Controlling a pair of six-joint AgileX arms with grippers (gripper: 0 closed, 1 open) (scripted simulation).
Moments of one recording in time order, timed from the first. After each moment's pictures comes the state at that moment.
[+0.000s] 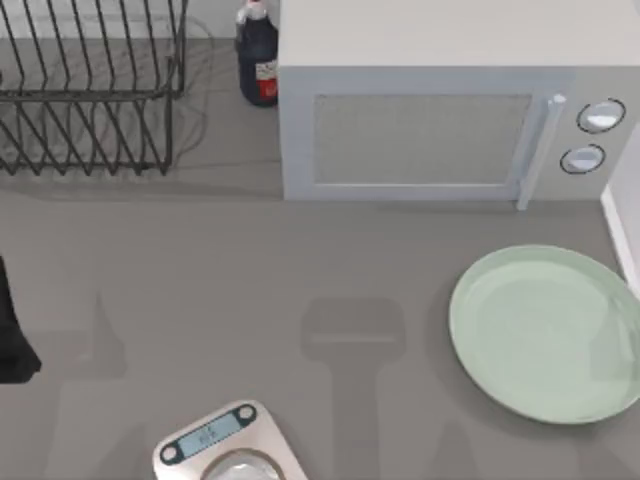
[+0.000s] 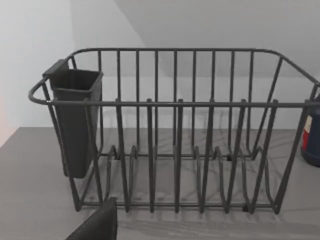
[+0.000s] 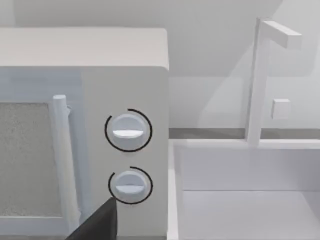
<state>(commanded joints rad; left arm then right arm) 0.00 0.00 0.00 0.00 0.00 0.00 0.00 0.00 0.00 0.00 0.00 0.00</state>
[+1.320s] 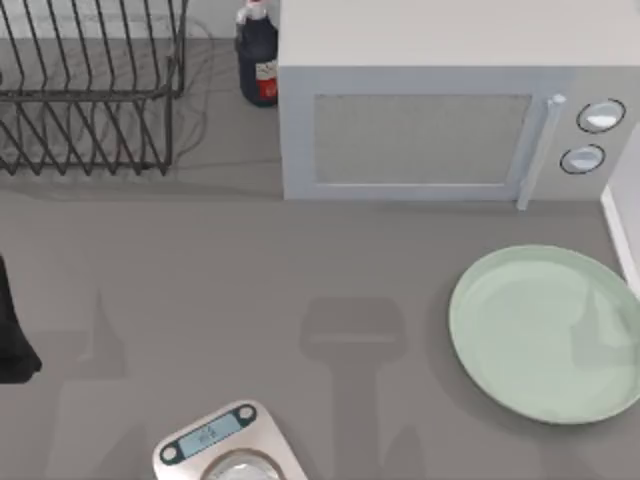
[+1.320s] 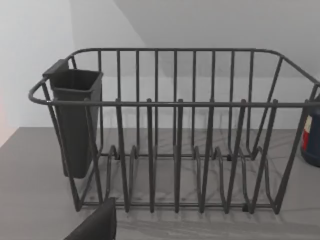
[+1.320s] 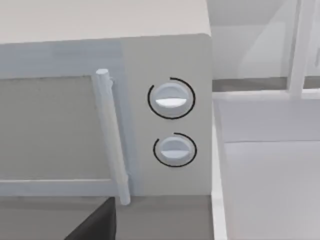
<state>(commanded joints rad) 0.00 0.00 0.00 0.00 0.00 0.00 0.08 0.22 0.20 -0.15 0.00 0.08</state>
